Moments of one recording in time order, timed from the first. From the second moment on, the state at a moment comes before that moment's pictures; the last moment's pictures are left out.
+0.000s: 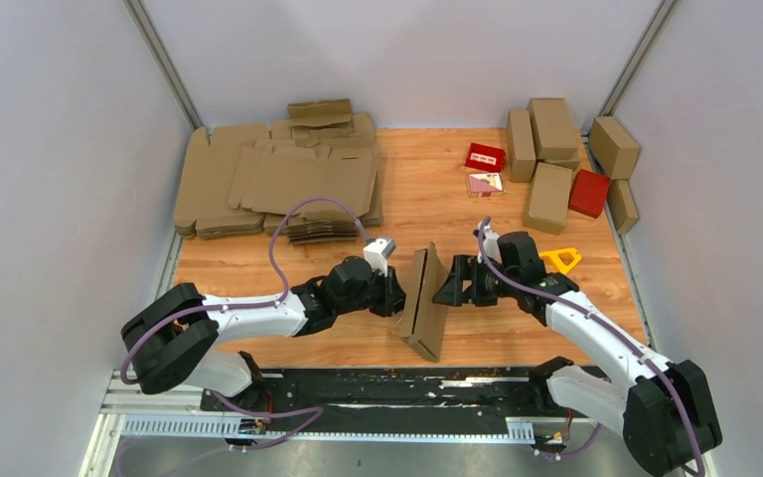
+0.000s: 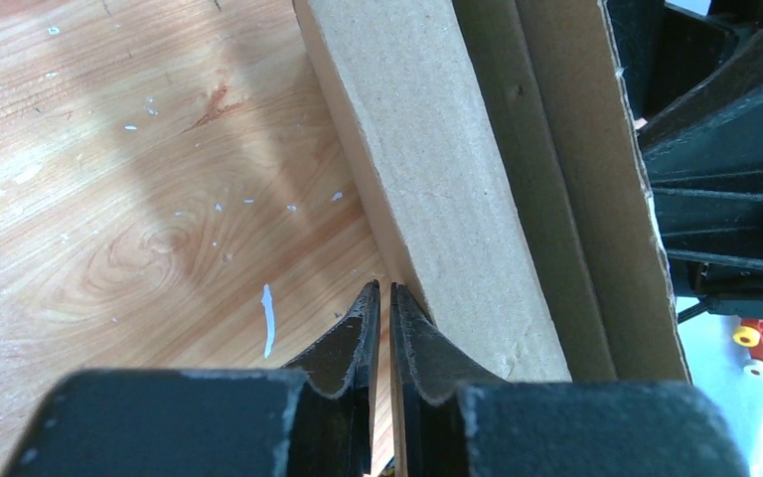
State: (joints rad) left arm -0.99 1.38 0.56 0.34 0.08 -0.70; right arm 0.42 1.03 0.55 -0.32 -0.51 0.46
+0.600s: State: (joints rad) left arm -0.99 1.37 0.56 0.32 0.08 -0.70; right arm 0.41 1.09 0.46 -0.20 -0.52 0.53
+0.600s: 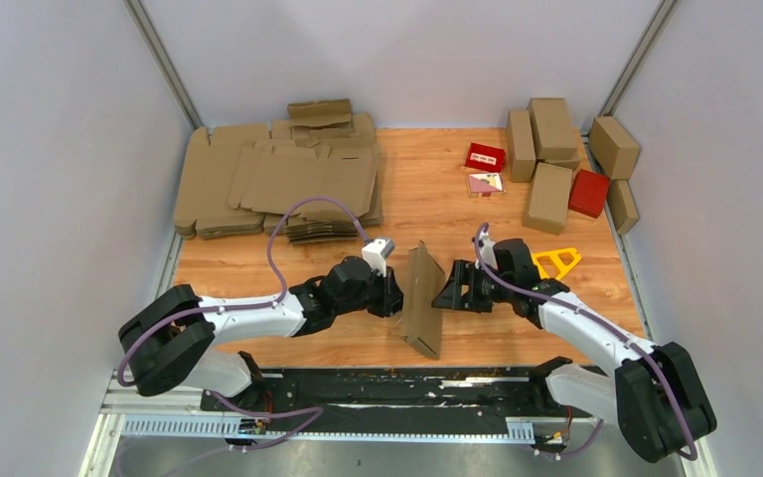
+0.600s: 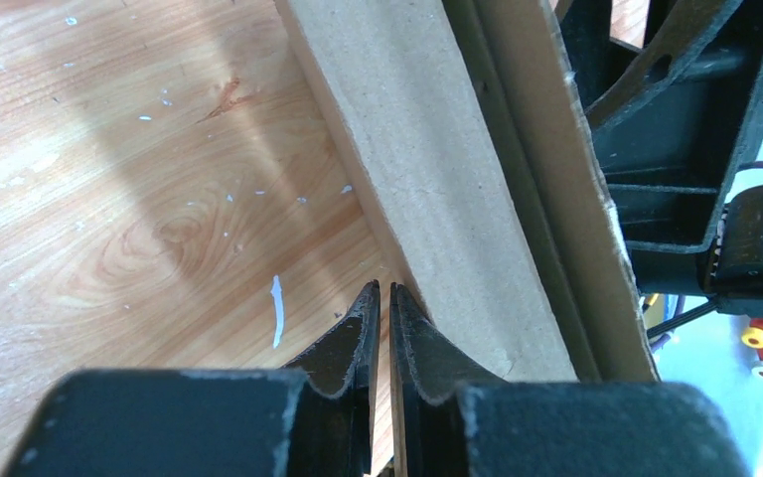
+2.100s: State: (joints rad) left arm -0.99 1.27 0.53 0.26 0.02 -0.68; right arm 0.40 1.12 0.58 -0.27 -0.49 0.52
